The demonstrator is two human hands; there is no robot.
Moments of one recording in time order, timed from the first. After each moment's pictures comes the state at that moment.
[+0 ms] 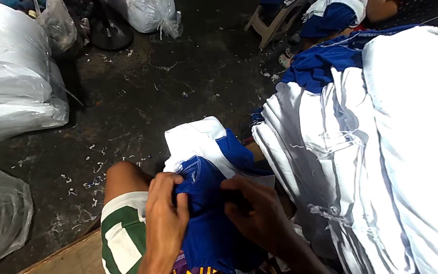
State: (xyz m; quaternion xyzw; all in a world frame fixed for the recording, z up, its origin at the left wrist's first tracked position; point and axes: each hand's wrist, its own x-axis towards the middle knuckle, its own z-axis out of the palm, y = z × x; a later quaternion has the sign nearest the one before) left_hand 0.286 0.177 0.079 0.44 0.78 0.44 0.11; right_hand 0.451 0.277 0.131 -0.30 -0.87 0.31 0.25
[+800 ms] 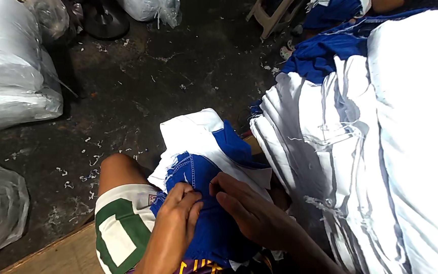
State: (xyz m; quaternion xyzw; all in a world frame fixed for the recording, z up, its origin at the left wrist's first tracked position) left_hand 0.307 0.159 0.062 0.57 0.70 0.39 0.21; right_hand 0.461 0.288 0.138 -0.27 -0.82 0.50 -0.01
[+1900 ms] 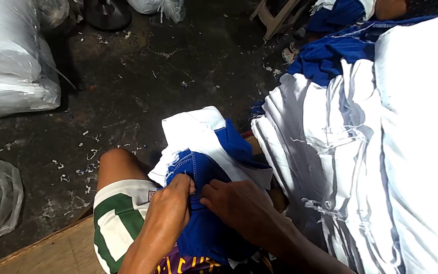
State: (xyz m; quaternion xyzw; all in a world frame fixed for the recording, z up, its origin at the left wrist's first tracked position) left_hand 0.289 0.168 0.066 0.60 0.73 0.29 0.17; right_hand 0.436 0.275 0.128 -0.21 -0.96 0.12 -0.11
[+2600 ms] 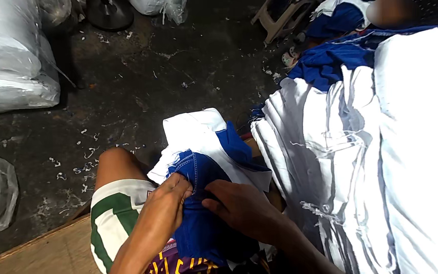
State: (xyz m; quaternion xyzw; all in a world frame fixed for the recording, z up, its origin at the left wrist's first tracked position) left_hand 0.277 0.163 0.059 0.59 0.70 0.32 0.23; right_hand 0.446 0.291 0.135 -0.26 -0.89 0.35 -0.16
